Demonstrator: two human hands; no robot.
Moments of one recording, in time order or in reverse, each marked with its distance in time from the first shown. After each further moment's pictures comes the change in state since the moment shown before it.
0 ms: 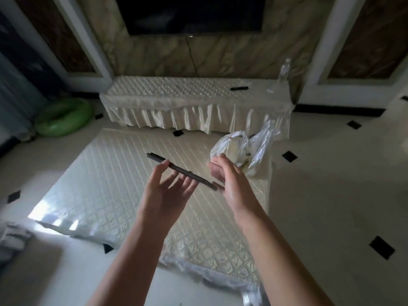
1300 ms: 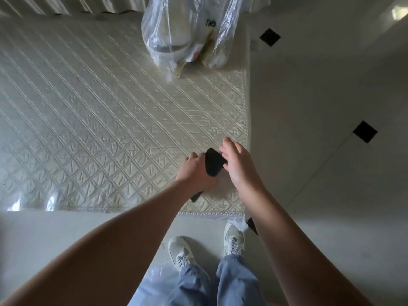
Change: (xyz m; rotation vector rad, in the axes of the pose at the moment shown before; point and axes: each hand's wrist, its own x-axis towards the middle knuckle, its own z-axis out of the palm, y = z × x) left_hand 0.249 -0.267 -0.286 2.291 -0.217 -0.141; right_hand 0.099 0.361 -0.114 -0.046 0.333 0.447
